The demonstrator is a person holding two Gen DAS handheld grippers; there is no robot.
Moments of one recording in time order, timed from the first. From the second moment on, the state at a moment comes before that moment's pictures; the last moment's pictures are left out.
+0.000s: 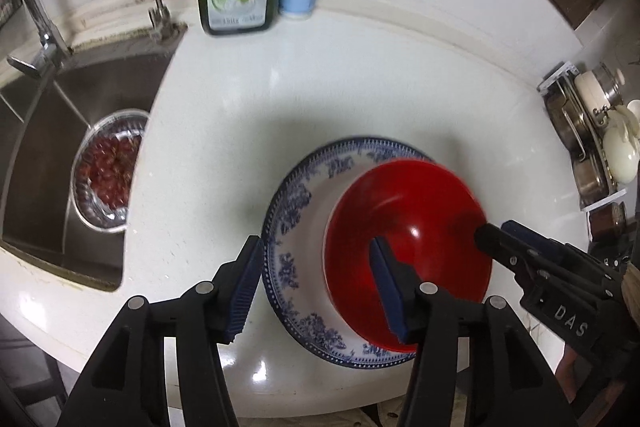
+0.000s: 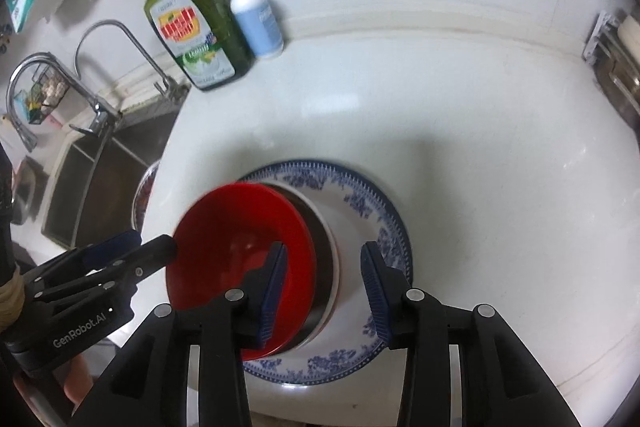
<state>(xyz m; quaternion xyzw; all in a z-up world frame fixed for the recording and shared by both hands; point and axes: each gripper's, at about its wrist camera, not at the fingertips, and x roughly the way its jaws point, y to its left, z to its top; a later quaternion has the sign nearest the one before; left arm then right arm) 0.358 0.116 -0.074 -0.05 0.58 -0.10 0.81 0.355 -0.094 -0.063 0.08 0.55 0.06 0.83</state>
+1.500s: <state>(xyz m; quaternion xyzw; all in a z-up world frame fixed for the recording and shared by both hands) 0.387 0.087 -0.128 -0.08 0.64 -0.12 0.75 0.388 -0.112 -0.125 0.17 0.64 0.07 0.75</state>
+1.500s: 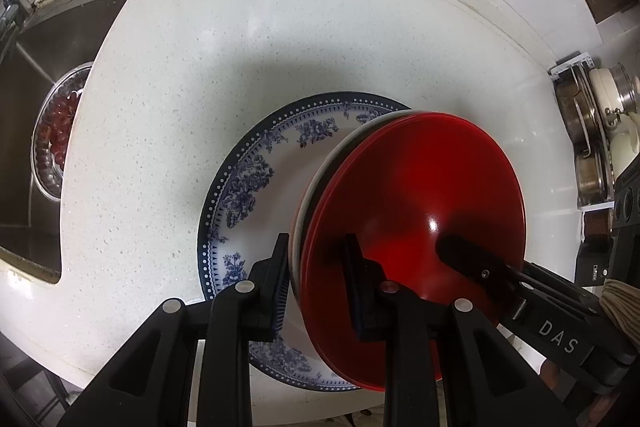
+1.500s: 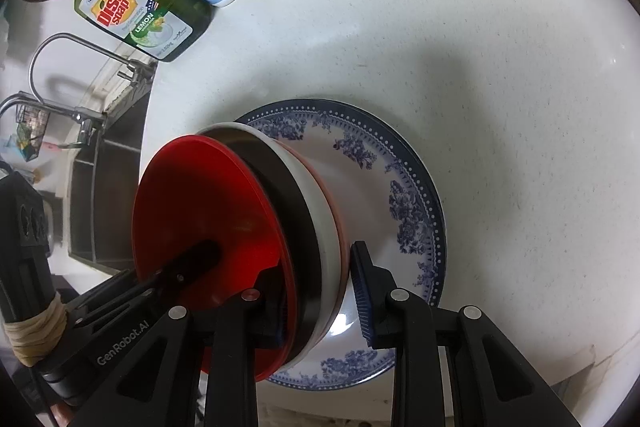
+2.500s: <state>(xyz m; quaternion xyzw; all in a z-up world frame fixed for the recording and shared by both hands) 0.268 0.101 -0.039 0.04 0.40 -0.04 0.92 0.271 -0.140 -0.032 0.06 0.39 -0.03 0.92</state>
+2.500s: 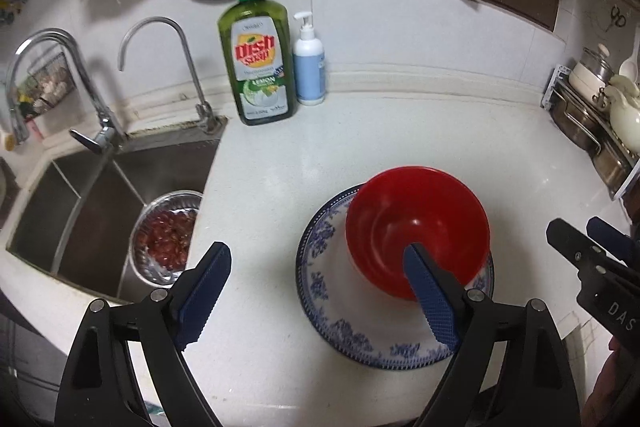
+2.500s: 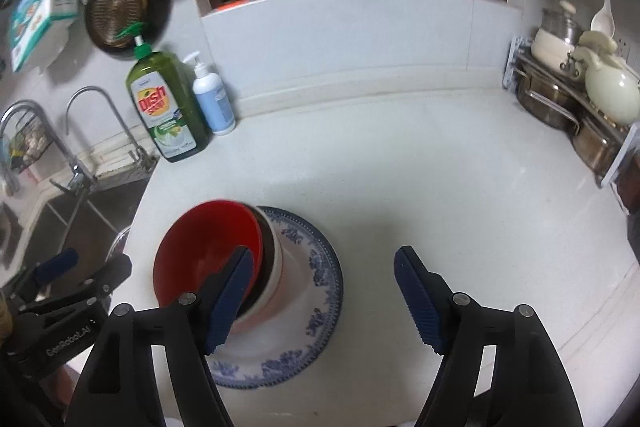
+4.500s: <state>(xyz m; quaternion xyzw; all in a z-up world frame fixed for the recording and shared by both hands) -0.037 0.138 0.011 0.07 0.24 0.01 0.97 -0.037 -0.131 0.009 0.03 0.30 -0.03 0.95</state>
